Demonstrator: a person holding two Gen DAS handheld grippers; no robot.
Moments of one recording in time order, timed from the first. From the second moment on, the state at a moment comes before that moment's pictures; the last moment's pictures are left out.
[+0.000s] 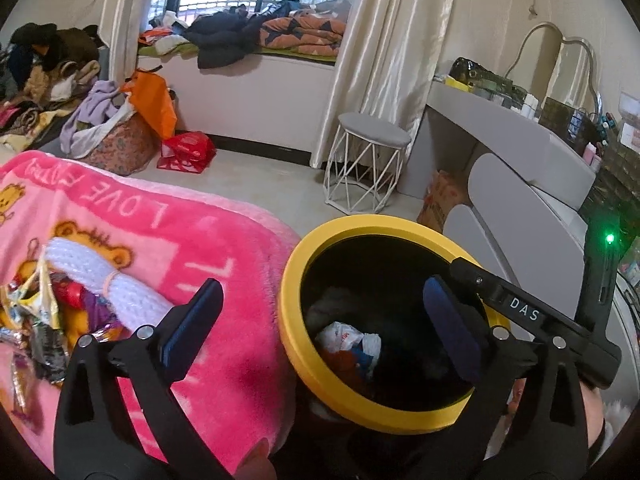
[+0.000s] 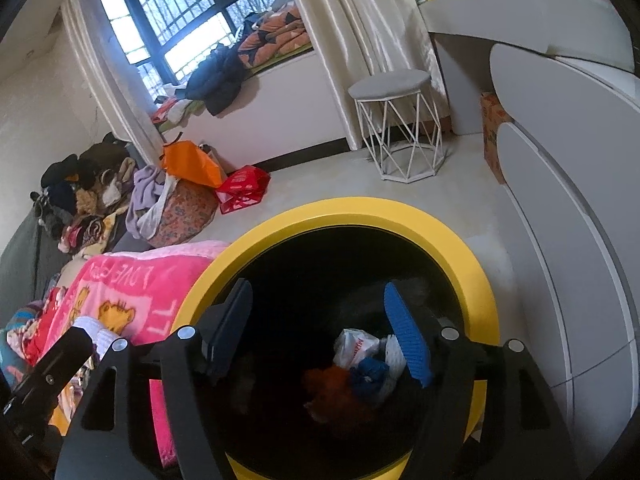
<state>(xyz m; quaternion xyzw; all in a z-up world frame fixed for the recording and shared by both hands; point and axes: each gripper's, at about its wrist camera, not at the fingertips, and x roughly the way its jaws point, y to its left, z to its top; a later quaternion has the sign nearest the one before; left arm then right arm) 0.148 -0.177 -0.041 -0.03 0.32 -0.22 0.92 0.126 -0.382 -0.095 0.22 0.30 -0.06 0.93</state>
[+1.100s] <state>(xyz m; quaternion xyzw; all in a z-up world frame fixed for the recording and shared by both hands) 0.114 -0.090 -0.005 -0.06 0.26 -0.13 0.95 0.113 -0.291 -0.054 0.11 0.25 0.07 0.96</state>
